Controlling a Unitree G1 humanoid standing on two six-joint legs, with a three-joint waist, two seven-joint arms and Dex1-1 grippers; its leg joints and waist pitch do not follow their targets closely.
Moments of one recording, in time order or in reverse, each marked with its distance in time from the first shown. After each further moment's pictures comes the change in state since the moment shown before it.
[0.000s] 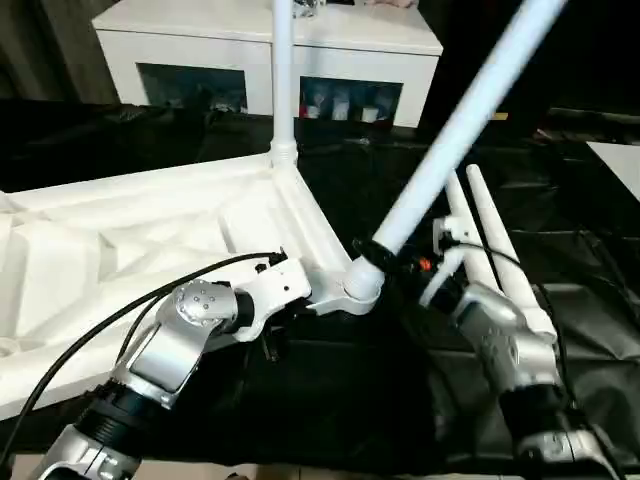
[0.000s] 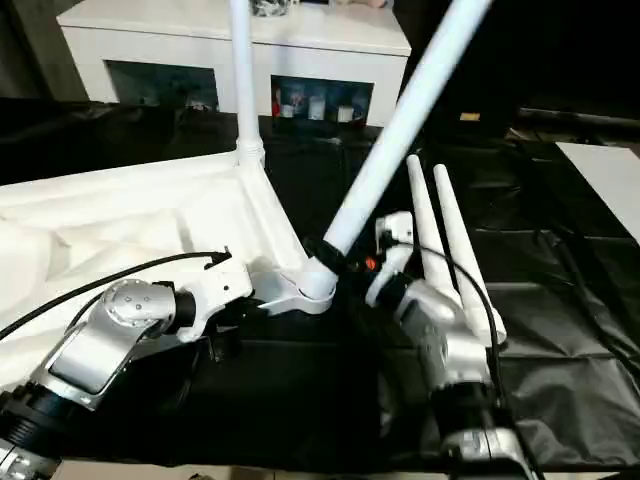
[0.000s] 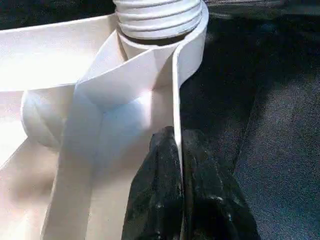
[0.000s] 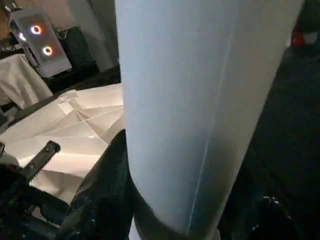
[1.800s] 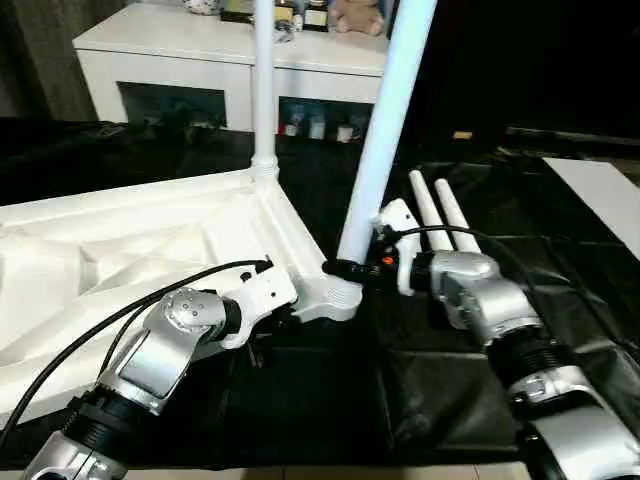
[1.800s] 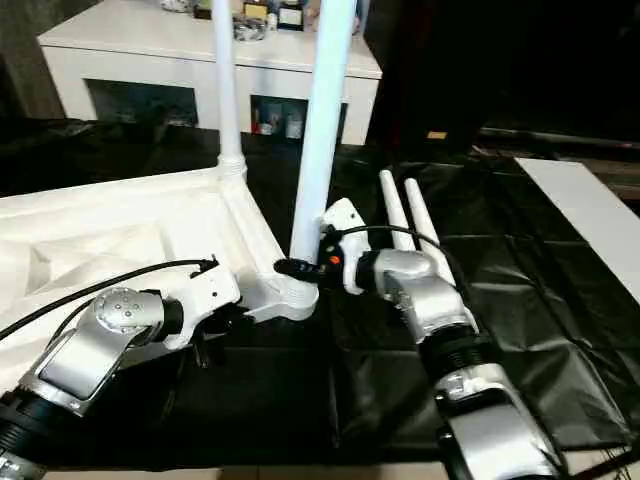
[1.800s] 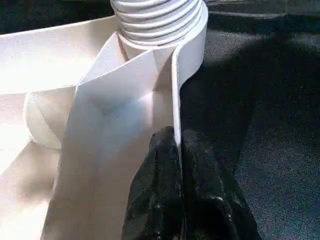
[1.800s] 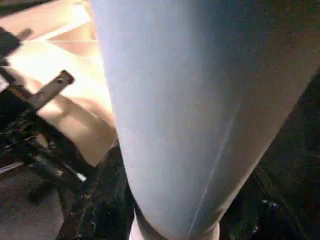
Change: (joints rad) left arm 0.022 0.037 0.007 0.033 -0.007 0.019 0.035; right arm -0.289 -0.053 0.215 0.256 -0.216 0.095 0.088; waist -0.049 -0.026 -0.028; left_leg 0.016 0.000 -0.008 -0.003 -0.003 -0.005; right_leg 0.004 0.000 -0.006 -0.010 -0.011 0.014
